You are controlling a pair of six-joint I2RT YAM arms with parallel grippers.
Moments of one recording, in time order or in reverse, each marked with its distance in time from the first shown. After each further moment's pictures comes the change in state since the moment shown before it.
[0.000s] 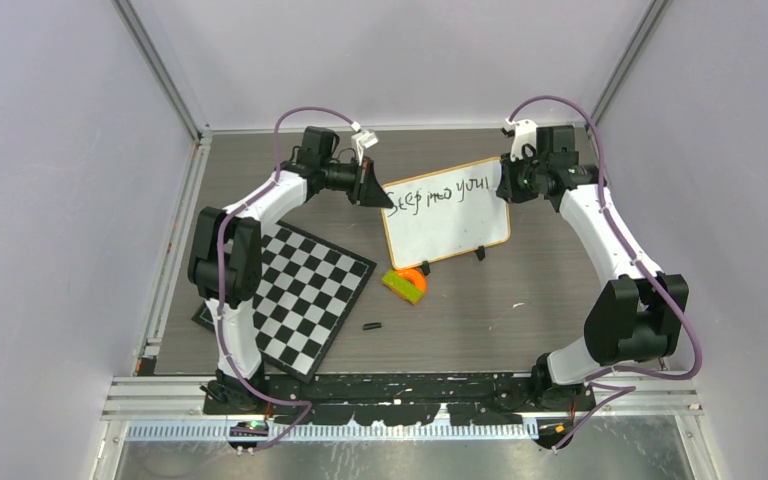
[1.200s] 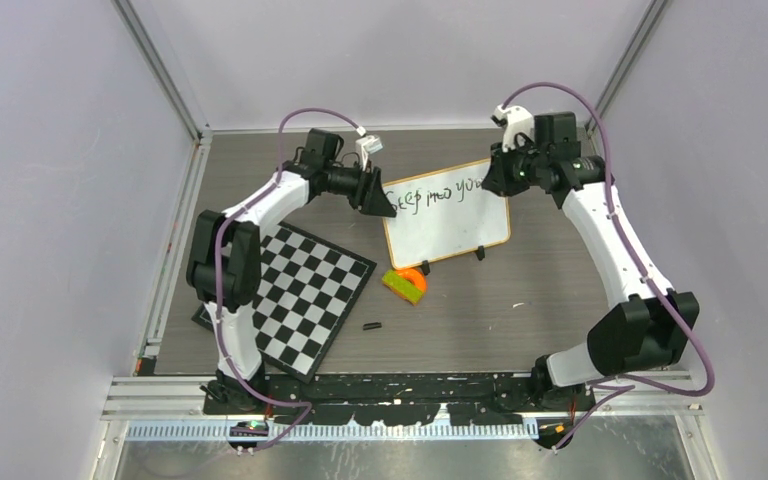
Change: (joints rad) left arm -0.016 -0.020 0.000 -0.085 -0.029 0.059; right arm 0.042 -0.040 0.130 -0.114 -0.116 0.011
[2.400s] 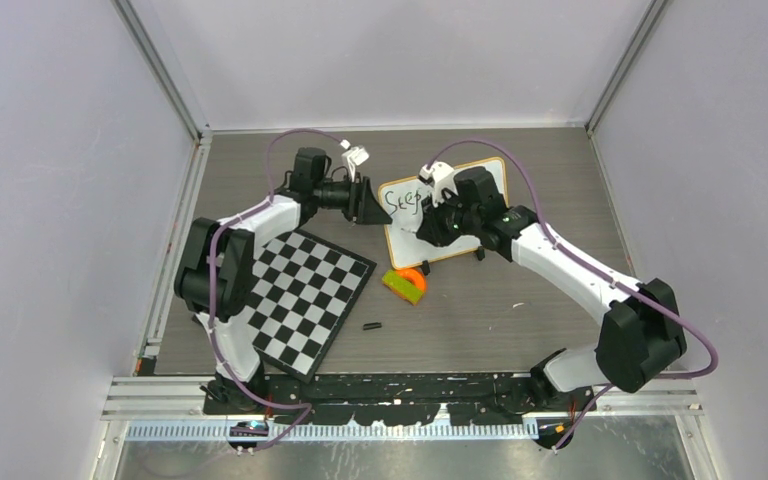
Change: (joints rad) left arm 0.032 -0.106 -0.293 0.381 0.002 -0.254; right arm 0.415 -0.056 -0.372 0.380 0.069 0.165
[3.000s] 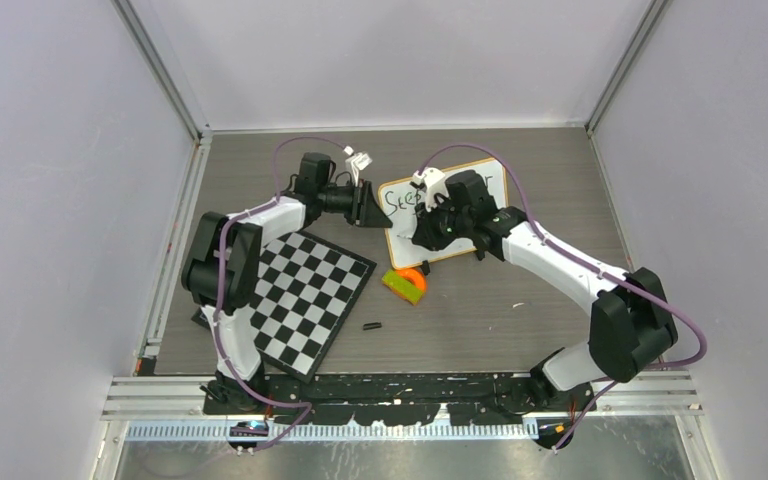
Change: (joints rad) left arm -0.016 0.066 0.000 0.021 -0.016 -0.024; right arm 0.029 0.055 -0.009 0.021 -0.010 -0.011
